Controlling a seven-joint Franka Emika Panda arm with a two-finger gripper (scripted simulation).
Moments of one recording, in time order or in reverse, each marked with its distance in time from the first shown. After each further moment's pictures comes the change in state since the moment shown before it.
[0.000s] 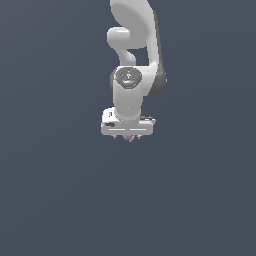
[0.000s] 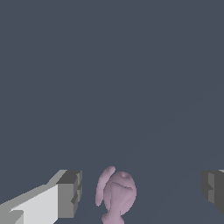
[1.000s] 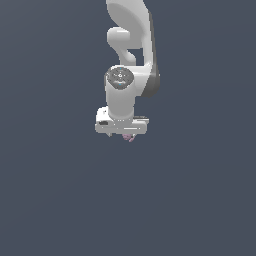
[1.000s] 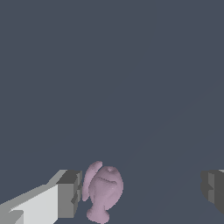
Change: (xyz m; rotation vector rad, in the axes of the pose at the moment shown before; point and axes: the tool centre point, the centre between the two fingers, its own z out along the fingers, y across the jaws) arm -0.009 0.024 0.004 -0.010 -0.019 0.024
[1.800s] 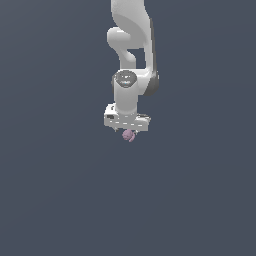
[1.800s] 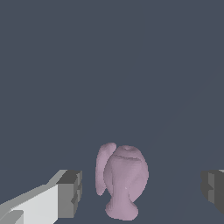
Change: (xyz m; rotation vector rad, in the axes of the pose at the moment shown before) arm -0.053 -0.021 0.045 0.028 0.040 0.150
